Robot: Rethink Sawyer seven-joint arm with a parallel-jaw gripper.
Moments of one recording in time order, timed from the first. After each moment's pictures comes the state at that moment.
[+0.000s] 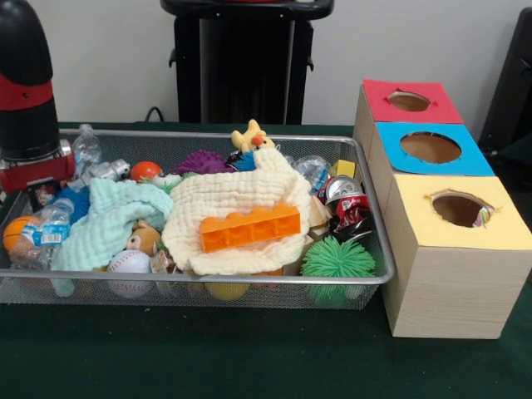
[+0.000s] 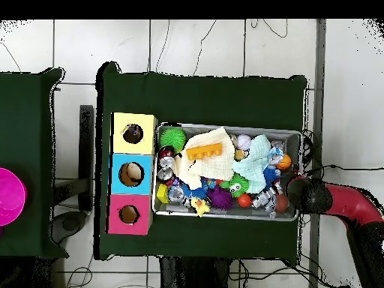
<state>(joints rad) -1.15 -0.37 0.59 1.53 -0.89 0.62 1.08</state>
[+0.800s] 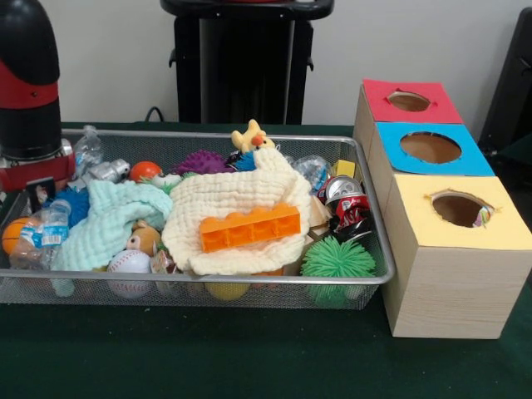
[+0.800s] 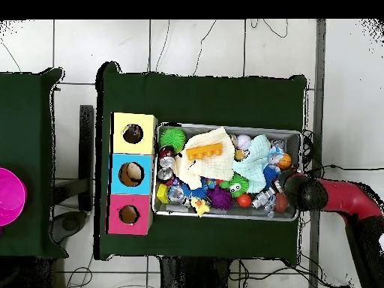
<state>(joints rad) -1.09 -0.41 0.57 1.53 -0.93 0.62 1.08</state>
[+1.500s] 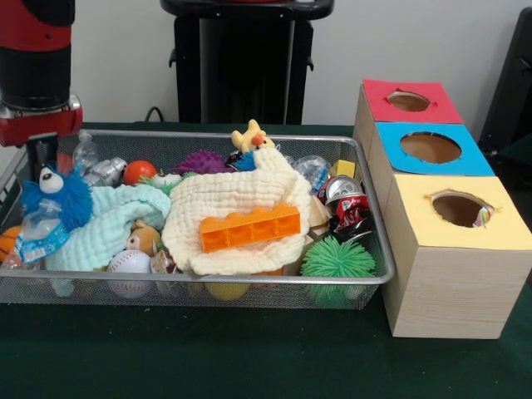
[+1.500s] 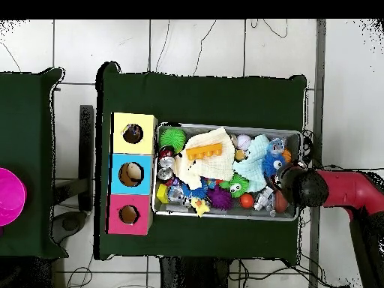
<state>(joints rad) -0.99 -0.62 0.55 1.61 -0.84 0.70 1.08</state>
